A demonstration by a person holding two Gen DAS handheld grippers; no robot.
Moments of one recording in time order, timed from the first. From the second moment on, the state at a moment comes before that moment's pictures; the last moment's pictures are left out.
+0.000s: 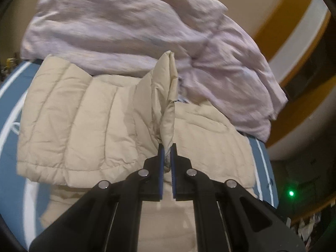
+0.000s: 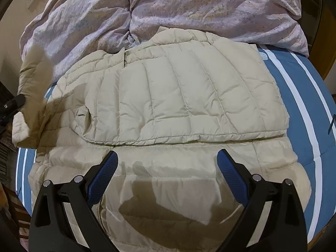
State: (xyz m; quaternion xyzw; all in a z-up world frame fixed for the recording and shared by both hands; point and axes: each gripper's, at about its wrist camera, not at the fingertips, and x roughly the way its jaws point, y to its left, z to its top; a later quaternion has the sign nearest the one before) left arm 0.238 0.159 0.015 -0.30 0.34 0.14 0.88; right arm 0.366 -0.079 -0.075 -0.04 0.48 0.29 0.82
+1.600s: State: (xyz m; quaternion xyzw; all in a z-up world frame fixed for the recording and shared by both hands) left arm 0.240 0.154 -0.029 -0.20 0.44 0.23 0.84; right arm 0.384 -0.034 -0.078 0.03 0.50 0.37 0.79
